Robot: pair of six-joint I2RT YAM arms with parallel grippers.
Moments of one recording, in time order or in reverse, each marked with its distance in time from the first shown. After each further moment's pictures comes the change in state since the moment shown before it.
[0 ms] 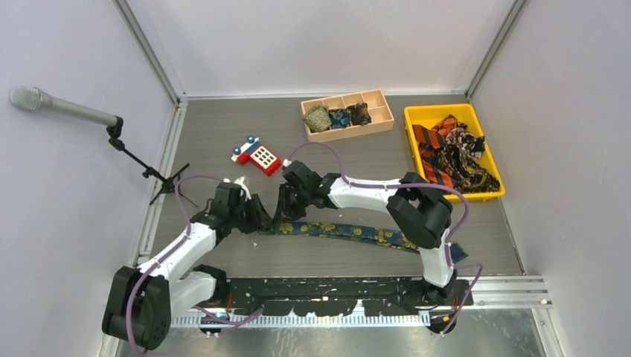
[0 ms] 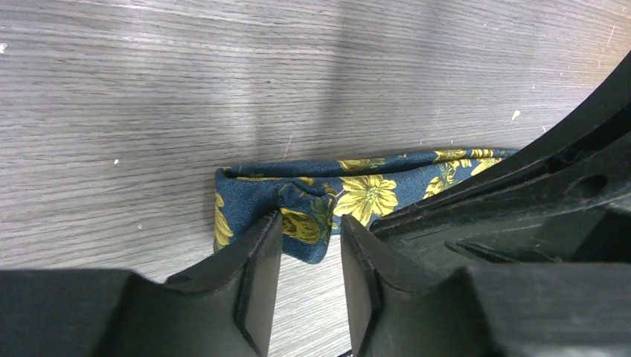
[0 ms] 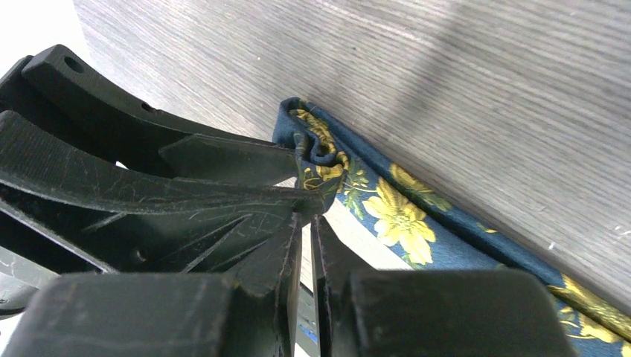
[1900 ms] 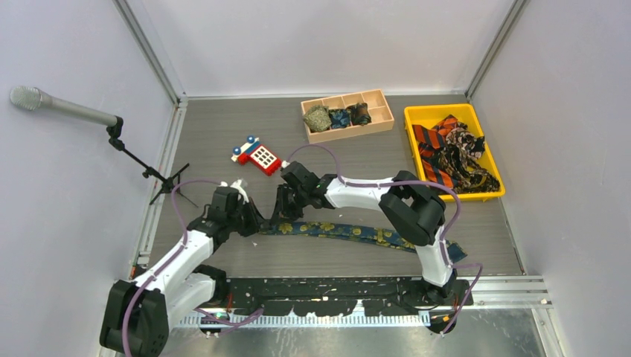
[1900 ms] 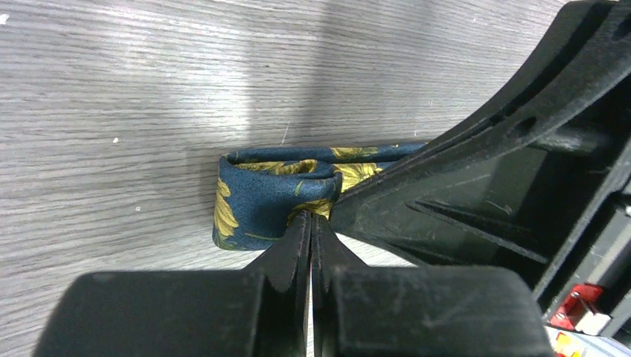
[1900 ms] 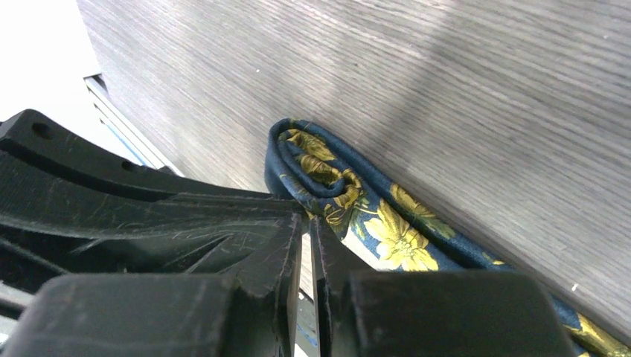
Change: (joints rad) left arm 0.000 -0.086 -0.043 0.002 0.007 -0.029; right arm -0.007 0.048 0.013 0.043 -0.041 0.029
